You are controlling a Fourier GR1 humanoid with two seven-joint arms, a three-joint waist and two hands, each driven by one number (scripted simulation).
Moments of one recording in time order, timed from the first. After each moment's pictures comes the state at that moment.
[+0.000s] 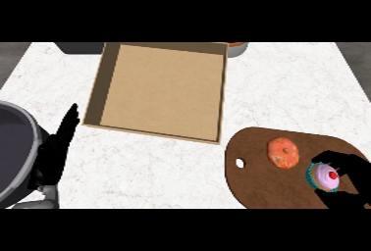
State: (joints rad) left arm -0.01 0.19 0.07 -1.53 -0.19 0.04 0.09; right arm 0.13 -0.37 -0.07 -1.77 0.66 0.50 0.45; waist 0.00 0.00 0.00
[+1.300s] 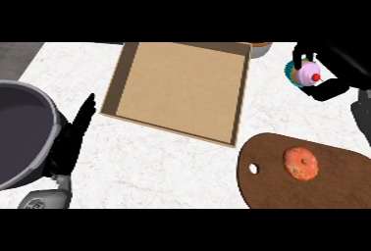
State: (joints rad) left arm -0.08 0.16 0.01 -1.56 -0.22 0.01 0.12; right arm -0.68 -0.57 0.09 -1.26 0.91 0.14 -0.35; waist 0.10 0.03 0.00
